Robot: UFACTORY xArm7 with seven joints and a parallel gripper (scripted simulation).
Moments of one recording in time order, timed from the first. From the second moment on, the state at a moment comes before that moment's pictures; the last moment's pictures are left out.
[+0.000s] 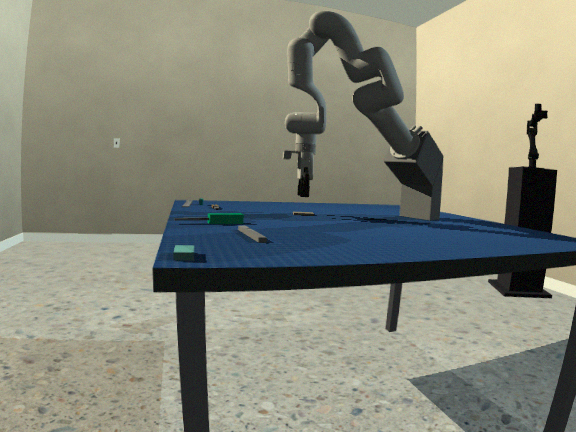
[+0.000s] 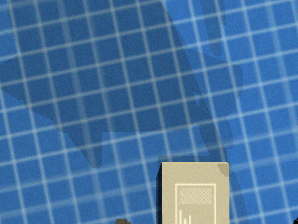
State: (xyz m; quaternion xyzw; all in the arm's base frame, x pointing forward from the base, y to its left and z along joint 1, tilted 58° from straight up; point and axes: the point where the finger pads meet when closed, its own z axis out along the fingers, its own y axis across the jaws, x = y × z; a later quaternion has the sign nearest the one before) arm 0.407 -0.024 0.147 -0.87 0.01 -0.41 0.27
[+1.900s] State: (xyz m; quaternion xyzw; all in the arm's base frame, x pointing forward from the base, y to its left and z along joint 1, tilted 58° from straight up) arm 0.383 -0.016 0.121 -0.87 0.02 -0.40 0.27
